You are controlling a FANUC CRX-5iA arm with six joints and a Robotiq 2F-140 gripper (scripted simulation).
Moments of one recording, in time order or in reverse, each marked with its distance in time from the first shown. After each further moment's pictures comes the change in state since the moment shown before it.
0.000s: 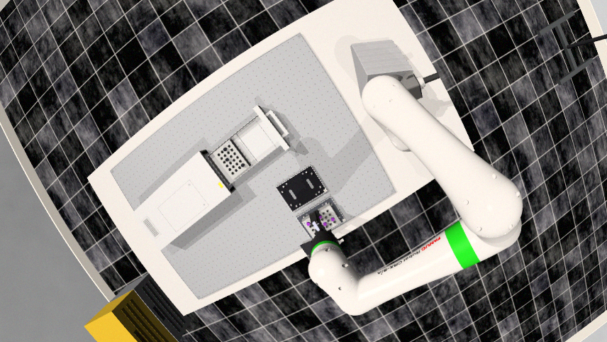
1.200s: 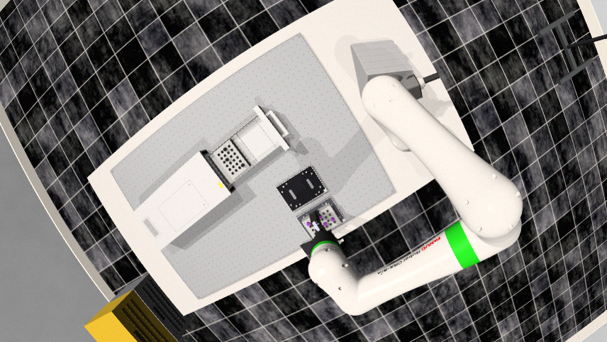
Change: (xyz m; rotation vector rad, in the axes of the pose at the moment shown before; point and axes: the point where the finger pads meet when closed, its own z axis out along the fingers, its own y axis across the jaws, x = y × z) arm 0.000 0.000 0.000 0.000 0.000 0.000
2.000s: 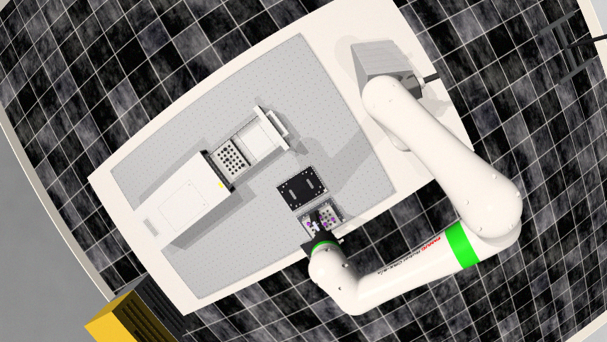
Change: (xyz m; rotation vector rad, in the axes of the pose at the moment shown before) arm 0.000 0.000 0.000 0.000 0.000 0.000
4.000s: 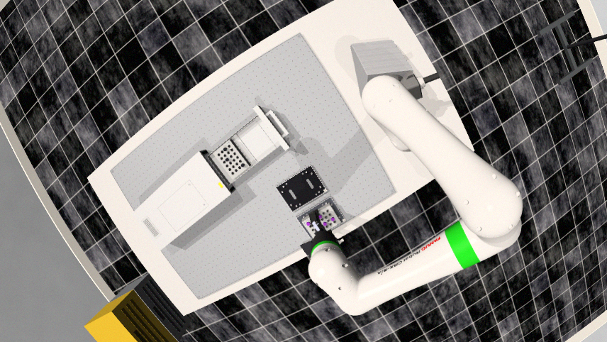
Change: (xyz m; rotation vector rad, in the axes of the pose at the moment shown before) arm 0.000 0.000 0.000 0.000 0.000 0.000
